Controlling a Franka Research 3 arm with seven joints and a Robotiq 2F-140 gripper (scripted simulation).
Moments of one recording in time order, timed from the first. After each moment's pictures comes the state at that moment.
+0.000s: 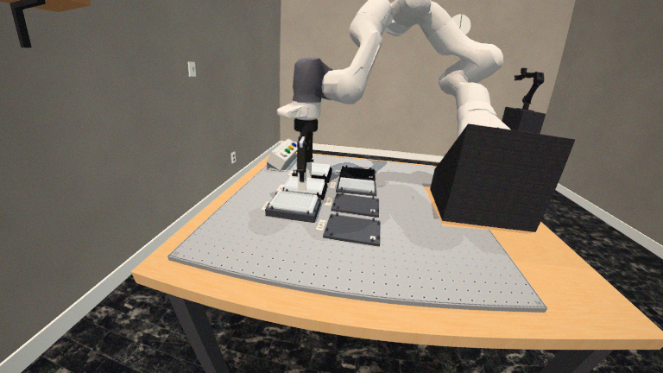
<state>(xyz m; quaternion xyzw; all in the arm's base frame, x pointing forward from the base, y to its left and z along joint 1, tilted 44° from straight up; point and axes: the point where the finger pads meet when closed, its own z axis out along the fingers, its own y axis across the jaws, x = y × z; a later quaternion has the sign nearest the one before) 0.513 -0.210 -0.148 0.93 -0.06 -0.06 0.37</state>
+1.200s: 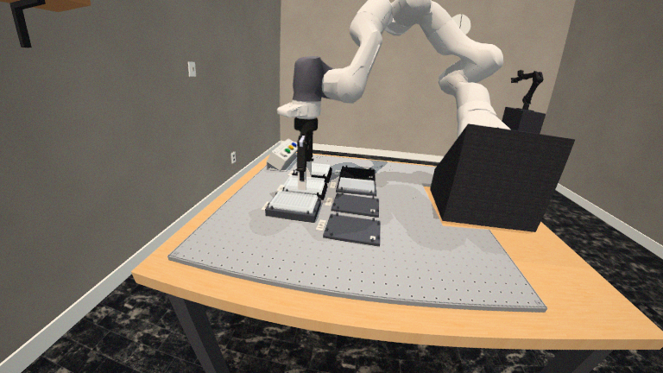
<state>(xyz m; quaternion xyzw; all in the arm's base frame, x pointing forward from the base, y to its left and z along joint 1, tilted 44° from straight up) 0.513 -0.209 -0.145 0.93 -0.06 -0.06 0.37</state>
